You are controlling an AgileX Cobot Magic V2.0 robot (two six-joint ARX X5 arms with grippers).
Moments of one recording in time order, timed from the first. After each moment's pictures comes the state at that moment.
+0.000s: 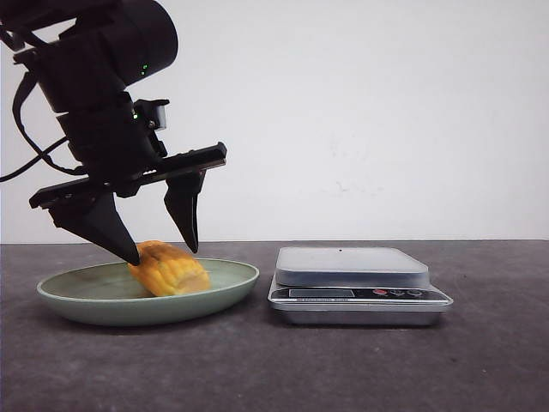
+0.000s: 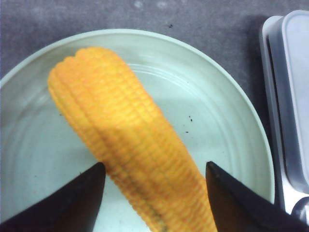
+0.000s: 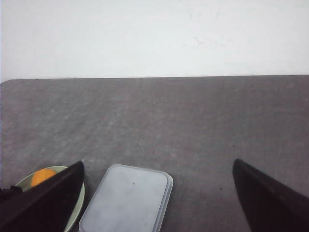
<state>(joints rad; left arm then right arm) -0.55 1.60 0.99 -0.31 -0.09 -0.49 0.15 0.77 0.99 -0.51 -0.21 0.19</state>
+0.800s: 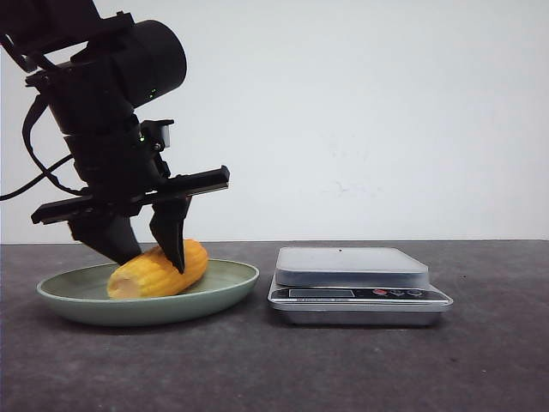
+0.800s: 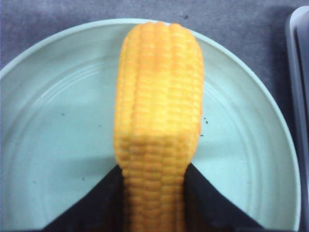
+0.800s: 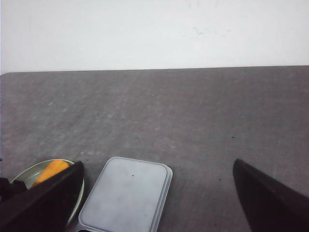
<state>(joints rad) -0.55 1.65 0.99 -0.28 -0.12 -0.49 0.15 0.77 0.99 -0.54 -0.21 0.19</state>
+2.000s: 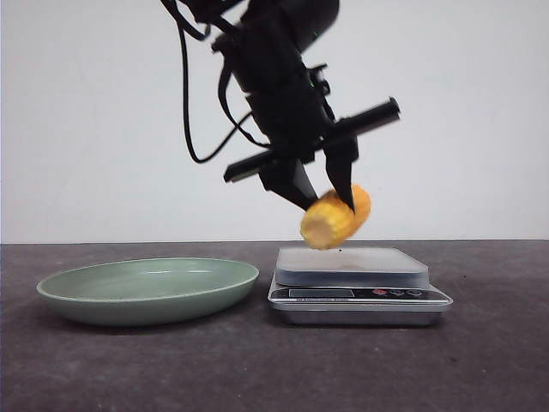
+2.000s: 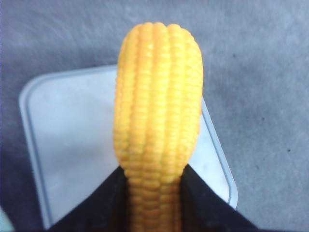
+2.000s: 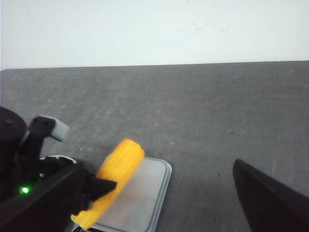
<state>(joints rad) -0.82 1.93 1.45 -0.31 -0.08 -0.51 0.15 0.77 0.99 -0.56 -0.21 0.19</state>
